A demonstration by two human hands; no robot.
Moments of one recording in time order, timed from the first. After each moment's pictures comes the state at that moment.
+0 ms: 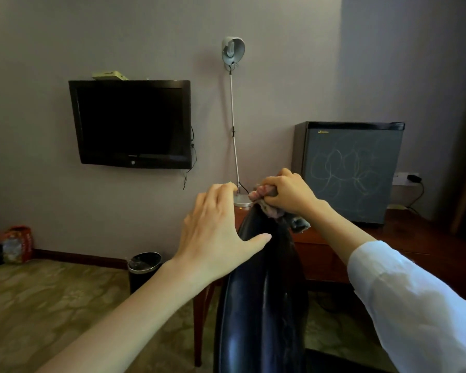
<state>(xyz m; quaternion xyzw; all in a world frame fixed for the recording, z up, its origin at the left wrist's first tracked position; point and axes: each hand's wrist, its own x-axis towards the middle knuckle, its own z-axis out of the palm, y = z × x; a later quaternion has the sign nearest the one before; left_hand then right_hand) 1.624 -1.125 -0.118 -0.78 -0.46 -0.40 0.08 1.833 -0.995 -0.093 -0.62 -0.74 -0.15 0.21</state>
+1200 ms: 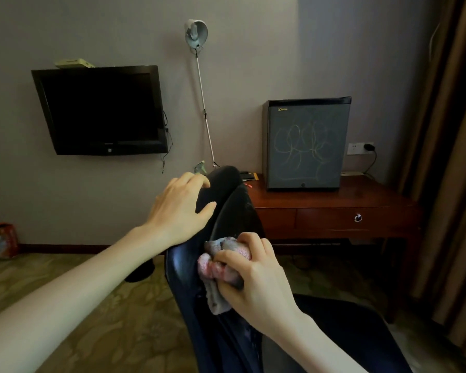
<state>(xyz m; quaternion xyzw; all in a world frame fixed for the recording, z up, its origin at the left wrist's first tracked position) 1.634 -1.182 -0.129 -0.83 -0.43 -0.36 0.08 1.785 -1.276 -0.228 -0.53 -0.75 -0.11 0.39</state>
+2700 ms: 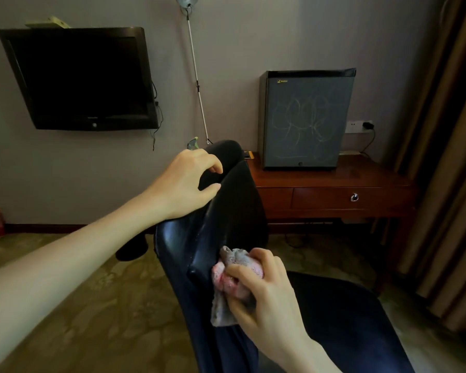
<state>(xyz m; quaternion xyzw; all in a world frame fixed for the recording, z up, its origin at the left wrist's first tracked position) 1.639 -1.159 -0.130 -0.89 -0.32 -0.32 0.07 1.788 -1.287 -0.286 -0.56 -0.72 -0.06 0.41</state>
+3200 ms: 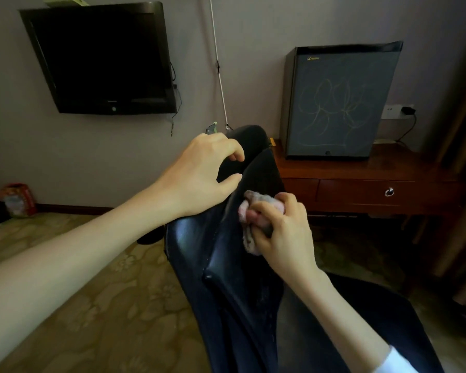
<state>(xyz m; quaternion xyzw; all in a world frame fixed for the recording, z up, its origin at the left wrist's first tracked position) 1.635 -1.147 -0.133 -0.88 -0.33 -0.33 0.07 1.808 -1.178 -0.259 -0.58 -0.68 -0.11 0.43</state>
